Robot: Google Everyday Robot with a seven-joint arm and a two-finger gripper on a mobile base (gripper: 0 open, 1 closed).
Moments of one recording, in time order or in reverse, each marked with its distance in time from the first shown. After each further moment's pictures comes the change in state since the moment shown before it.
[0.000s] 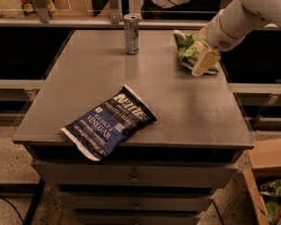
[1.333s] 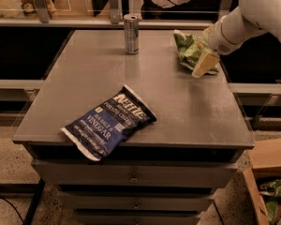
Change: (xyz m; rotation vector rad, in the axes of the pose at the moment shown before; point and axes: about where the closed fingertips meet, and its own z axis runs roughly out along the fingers) arm 0.020 -0.021 0.033 0.042 -0.039 0.068
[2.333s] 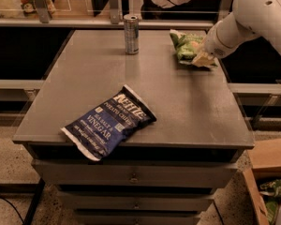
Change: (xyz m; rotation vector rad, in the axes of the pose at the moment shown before) arm 0.003 0.005 0.021 -0.029 0.012 0.023
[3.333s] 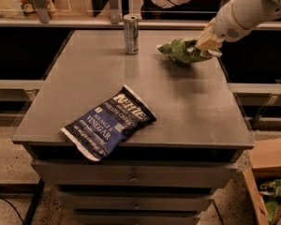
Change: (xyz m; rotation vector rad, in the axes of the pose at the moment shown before) arm -0.033 -0.001 -0.071 -0.029 -0.123 0.001
